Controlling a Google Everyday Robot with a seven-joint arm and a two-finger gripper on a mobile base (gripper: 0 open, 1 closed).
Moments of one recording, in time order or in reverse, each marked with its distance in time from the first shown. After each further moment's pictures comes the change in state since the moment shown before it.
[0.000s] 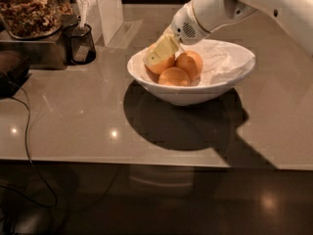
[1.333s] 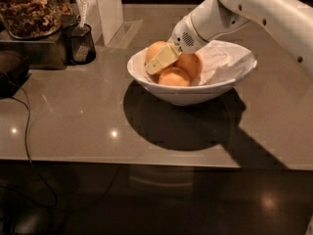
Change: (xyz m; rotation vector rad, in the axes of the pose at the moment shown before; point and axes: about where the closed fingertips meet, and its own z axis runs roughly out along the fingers) arm 0.026 -0.009 0.025 -0.046 0.042 0.071
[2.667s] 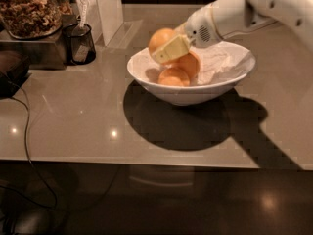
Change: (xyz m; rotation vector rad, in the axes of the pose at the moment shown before) arm -0.016 0.008 -0.037 -0.035 -0.176 -0.047
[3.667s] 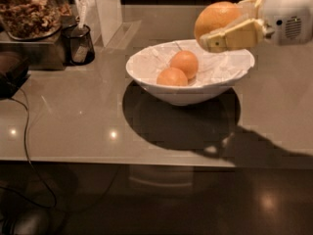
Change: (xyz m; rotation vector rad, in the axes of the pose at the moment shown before) arm -0.013 0.062 -0.168 0.172 -0.253 -0.077
